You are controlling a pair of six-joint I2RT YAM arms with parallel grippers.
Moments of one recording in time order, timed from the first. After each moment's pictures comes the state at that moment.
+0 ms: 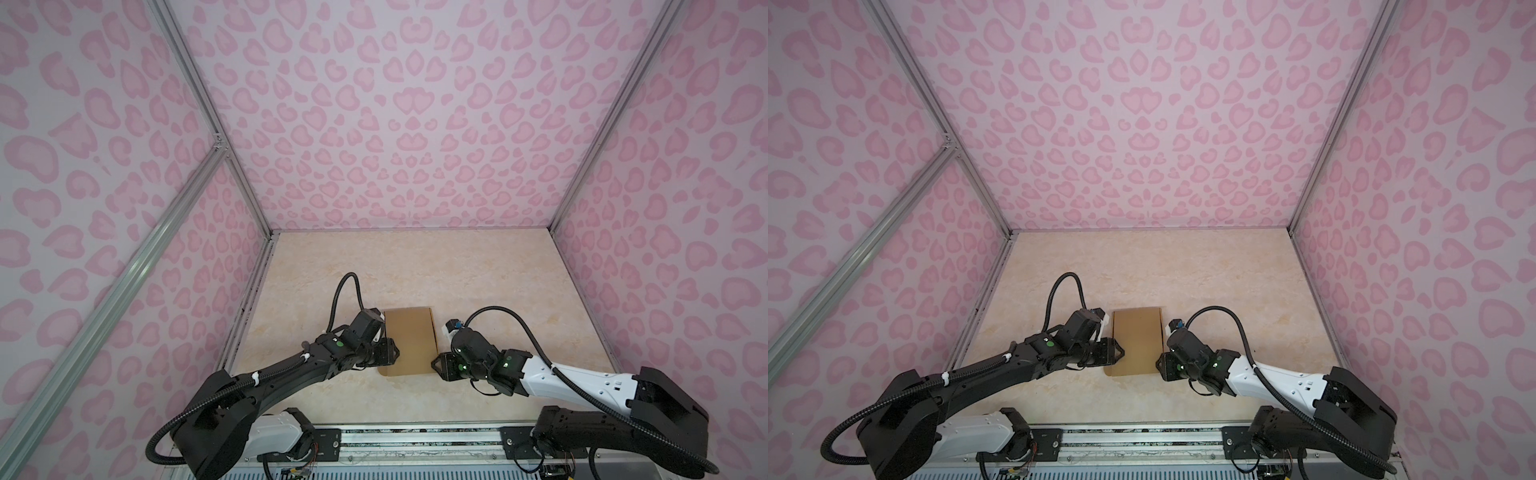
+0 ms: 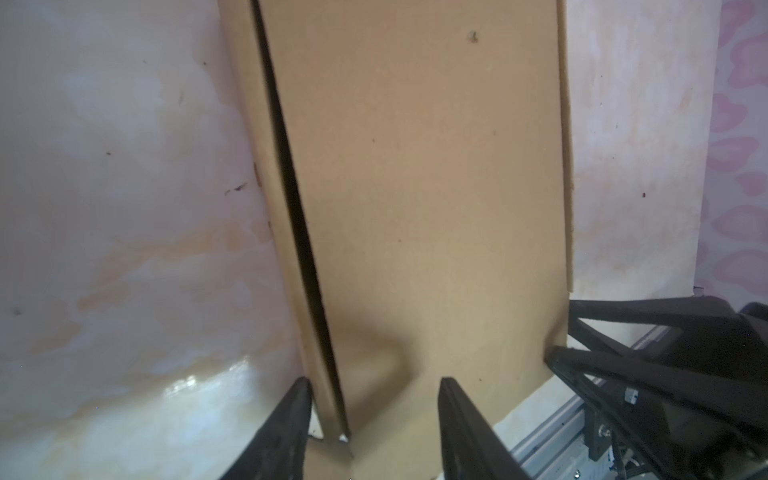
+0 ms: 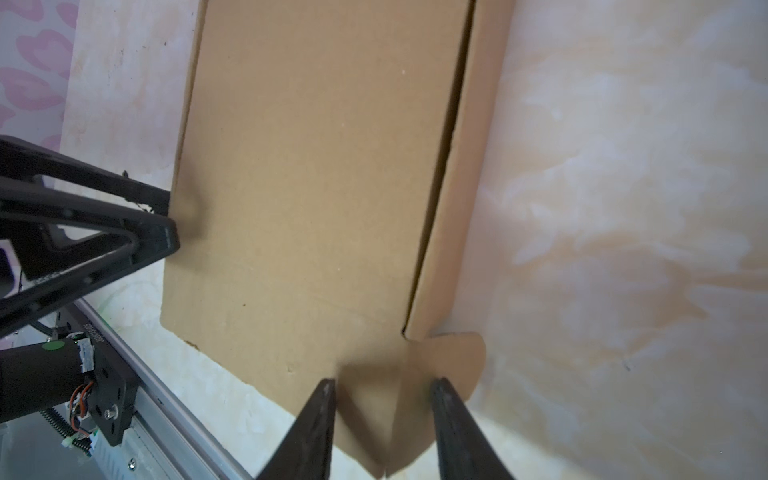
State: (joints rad) left arm -0.74 1.26 0.62 -0.33 0.20 -0.76; right arm 0.91 1.22 0.52 -0.18 -0.06 0.76
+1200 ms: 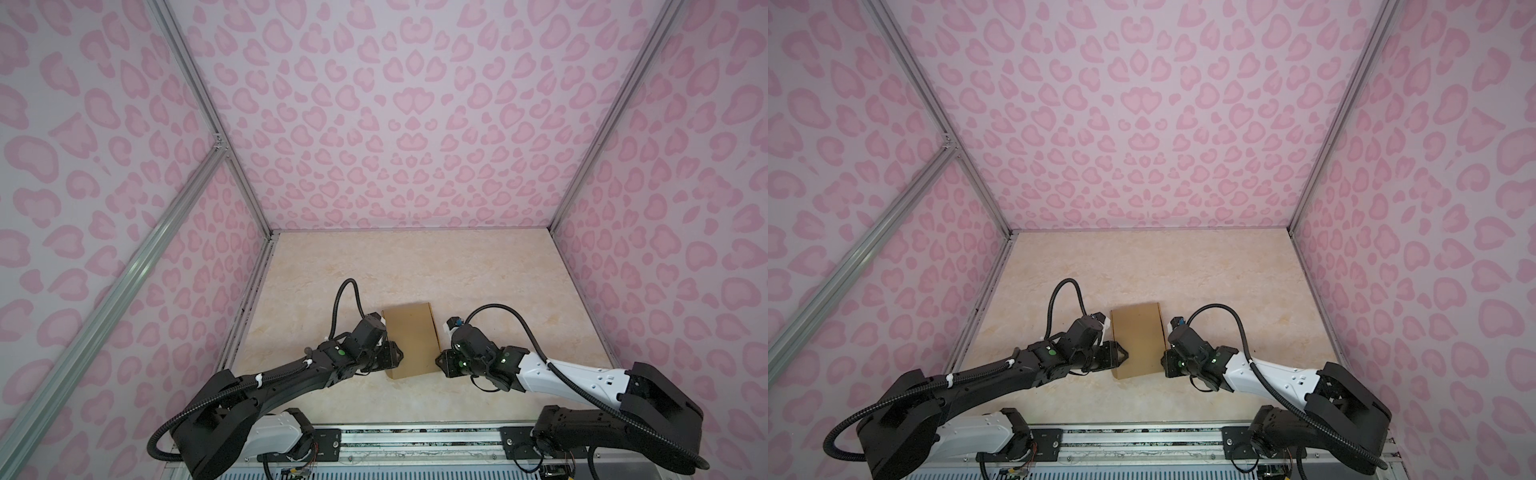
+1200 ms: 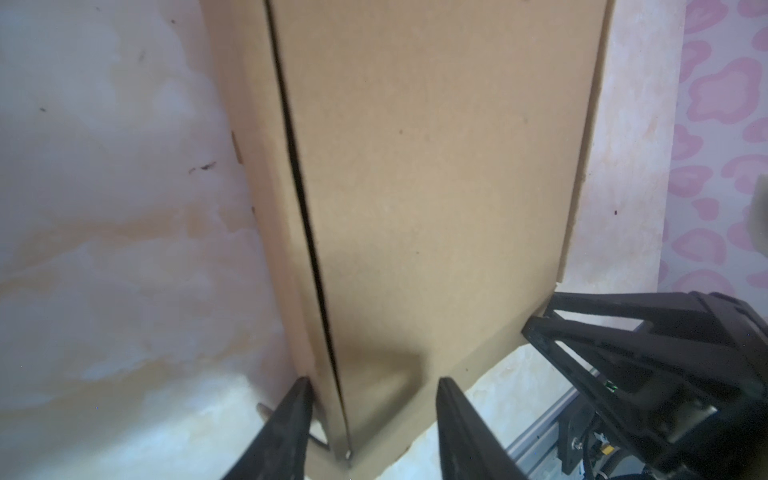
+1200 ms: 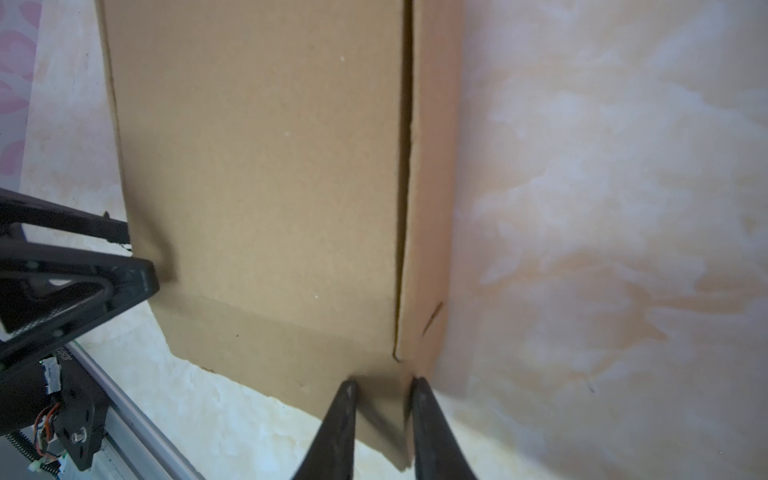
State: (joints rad) left arm -0.79 1.26 0.56 -0.21 0.18 -0.88; right arm 0.87 1.26 0.52 -0.17 -0.06 0.73
